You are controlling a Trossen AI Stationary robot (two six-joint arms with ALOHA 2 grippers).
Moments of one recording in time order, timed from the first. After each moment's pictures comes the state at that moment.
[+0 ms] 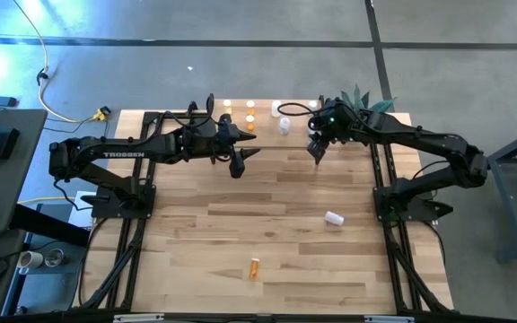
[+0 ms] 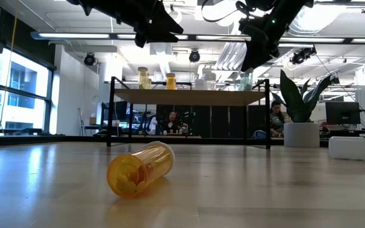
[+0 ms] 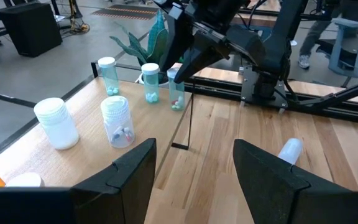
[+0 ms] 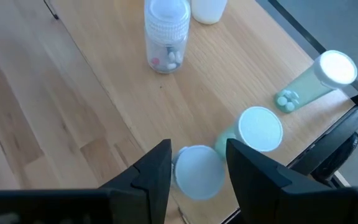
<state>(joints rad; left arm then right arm) 0.35 1.33 0.96 0.07 -0.06 -0.02 -0.44 1.27 1.13 -0.71 0.17 0.05</state>
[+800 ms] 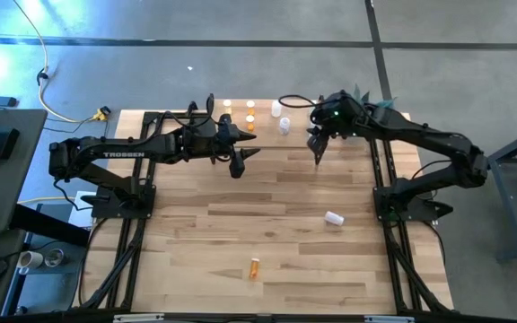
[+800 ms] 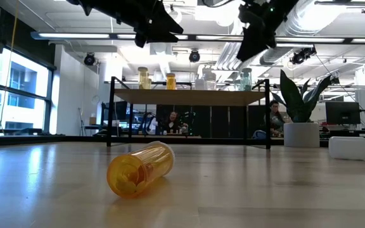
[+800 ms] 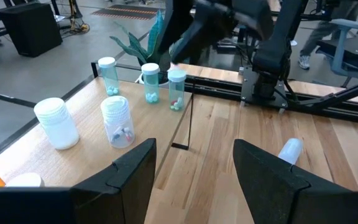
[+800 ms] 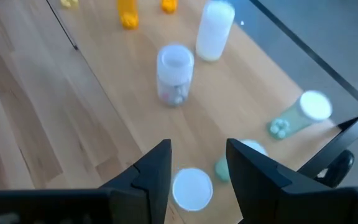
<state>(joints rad) 0.35 1.33 0.96 0.07 -0.06 -0.02 -0.44 1.27 1.22 -0.73 0.15 0.05</state>
